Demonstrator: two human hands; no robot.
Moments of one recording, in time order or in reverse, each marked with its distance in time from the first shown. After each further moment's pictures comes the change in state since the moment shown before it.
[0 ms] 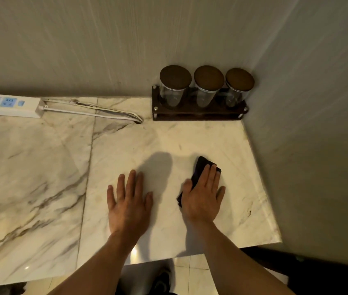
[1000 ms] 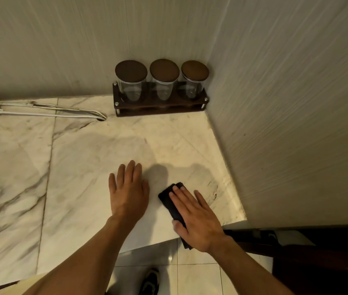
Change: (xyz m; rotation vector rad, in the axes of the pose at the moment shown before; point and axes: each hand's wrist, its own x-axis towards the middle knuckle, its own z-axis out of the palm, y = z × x) left_hand 0.010 0.079 0.012 -0.115 0.021 0.118; right_hand -0.035 0.128 -0.042 -0.224 -0.206 -0.787
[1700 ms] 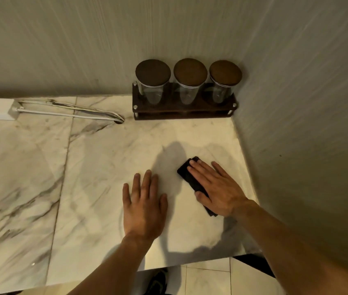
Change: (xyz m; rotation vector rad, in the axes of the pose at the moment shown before) left_hand -0.001 0.006 0.005 0.127 -0.048 -0.033; right_hand 0.108 0.079 -0.033 -0.075 -0.127 -0.162
